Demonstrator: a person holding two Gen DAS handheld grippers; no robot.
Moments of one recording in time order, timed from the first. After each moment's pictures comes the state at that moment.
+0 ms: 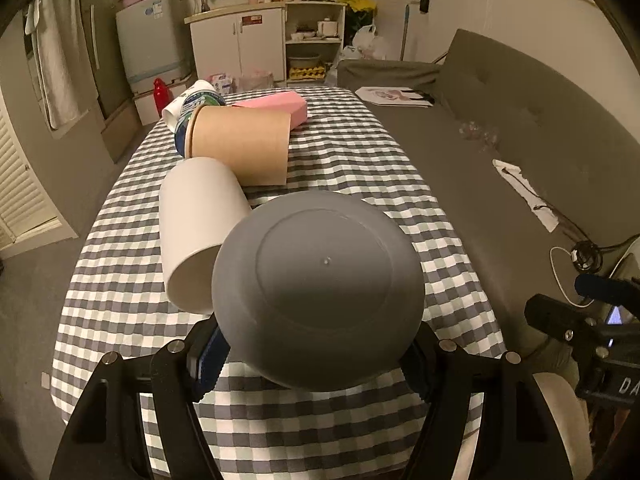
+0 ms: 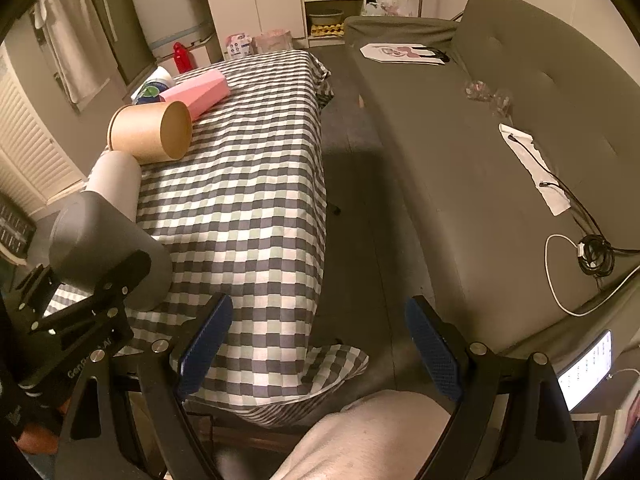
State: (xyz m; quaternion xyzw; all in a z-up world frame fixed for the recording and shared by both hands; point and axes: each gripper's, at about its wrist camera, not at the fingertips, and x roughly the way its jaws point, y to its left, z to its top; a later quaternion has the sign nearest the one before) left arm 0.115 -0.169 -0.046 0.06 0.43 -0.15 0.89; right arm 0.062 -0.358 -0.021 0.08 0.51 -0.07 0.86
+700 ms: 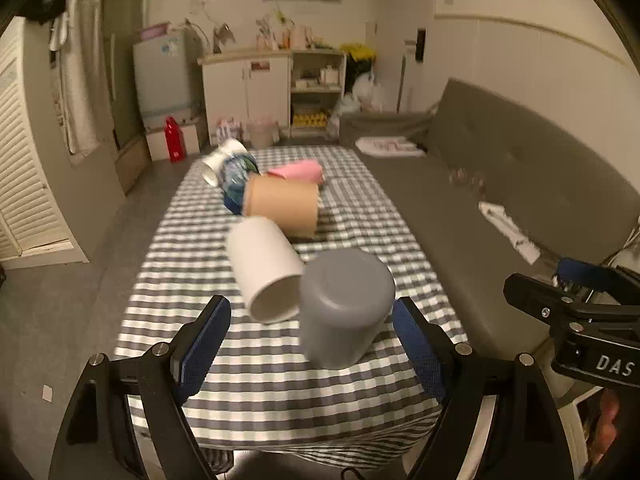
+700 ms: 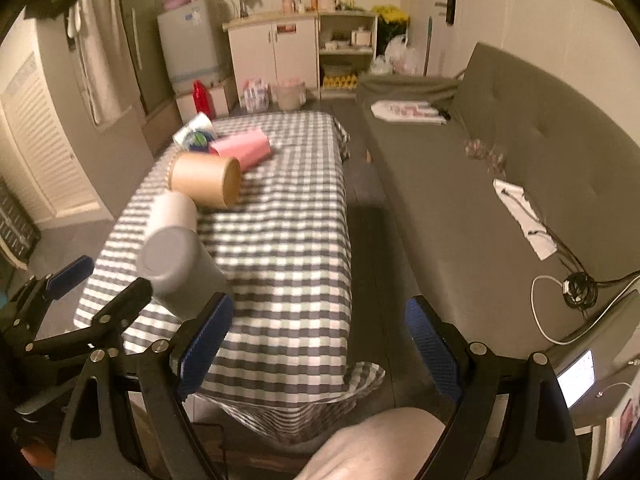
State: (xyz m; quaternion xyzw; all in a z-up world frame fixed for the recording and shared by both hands) left arm 0.060 -0.115 0.030 0.04 0.34 -0.16 0.93; right arm 0.024 -0.309 0.048 0.05 0.41 -0.07 0.91
